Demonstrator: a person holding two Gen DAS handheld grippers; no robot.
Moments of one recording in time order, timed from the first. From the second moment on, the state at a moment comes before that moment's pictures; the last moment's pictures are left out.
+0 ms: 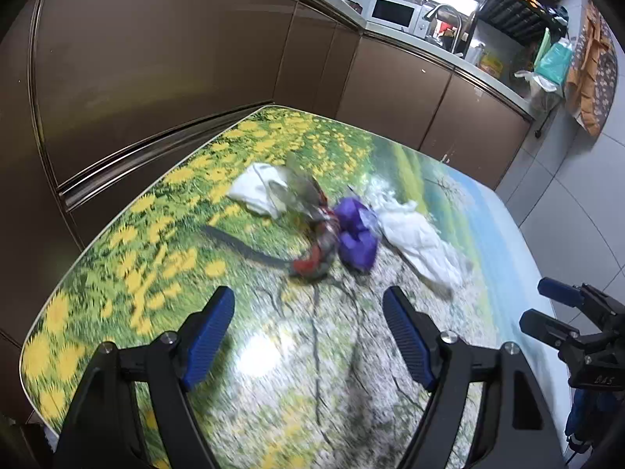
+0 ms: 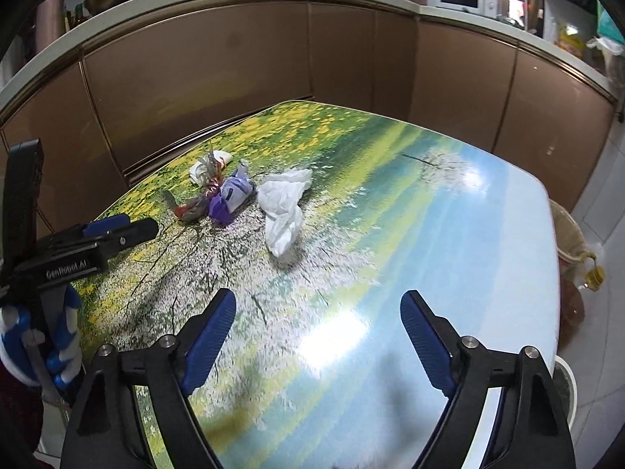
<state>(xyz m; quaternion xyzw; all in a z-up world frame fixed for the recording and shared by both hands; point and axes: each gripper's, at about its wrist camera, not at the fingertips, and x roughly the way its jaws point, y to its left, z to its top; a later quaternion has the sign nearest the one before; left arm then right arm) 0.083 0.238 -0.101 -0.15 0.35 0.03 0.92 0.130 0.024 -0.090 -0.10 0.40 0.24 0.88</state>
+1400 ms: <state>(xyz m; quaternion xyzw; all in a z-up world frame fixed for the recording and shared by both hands) 0.150 0.225 -0.120 -0.09 0.40 -0.04 0.91 0.210 0.074 -0.128 -0.07 0.44 0.30 0.85</state>
